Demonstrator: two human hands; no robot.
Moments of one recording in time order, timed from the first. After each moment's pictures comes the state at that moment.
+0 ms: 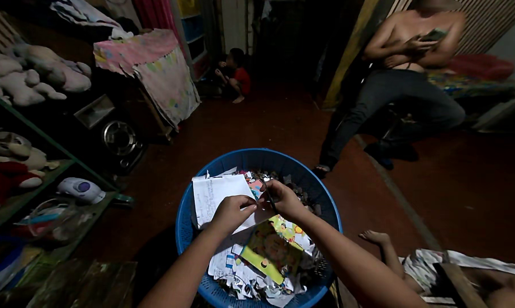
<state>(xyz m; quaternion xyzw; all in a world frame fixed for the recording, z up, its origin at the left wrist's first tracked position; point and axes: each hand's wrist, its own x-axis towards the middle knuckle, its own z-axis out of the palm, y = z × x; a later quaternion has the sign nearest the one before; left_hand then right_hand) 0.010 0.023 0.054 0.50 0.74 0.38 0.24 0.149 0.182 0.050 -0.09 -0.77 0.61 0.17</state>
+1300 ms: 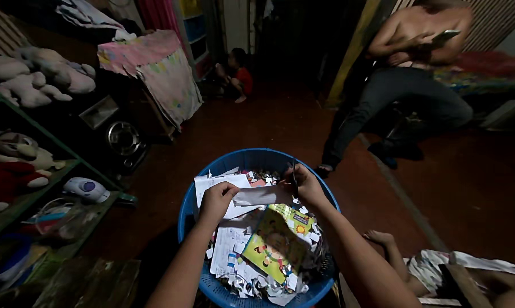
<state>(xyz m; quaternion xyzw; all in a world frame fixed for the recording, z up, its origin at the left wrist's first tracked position) -0.019 0.012 0.060 0.40 0.80 0.44 0.11 0.166 0.217 0.066 -0.17 -0.72 0.61 0.29</state>
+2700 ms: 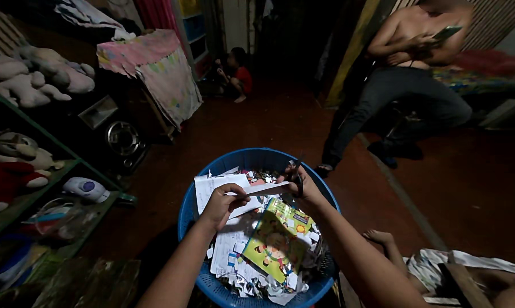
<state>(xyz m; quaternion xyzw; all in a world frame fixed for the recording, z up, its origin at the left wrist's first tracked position) 0.005 0.014 0.072 0.25 0.53 0.71 0.39 0.161 0.212 0.057 -0.05 -0.55 0.78 0.28</state>
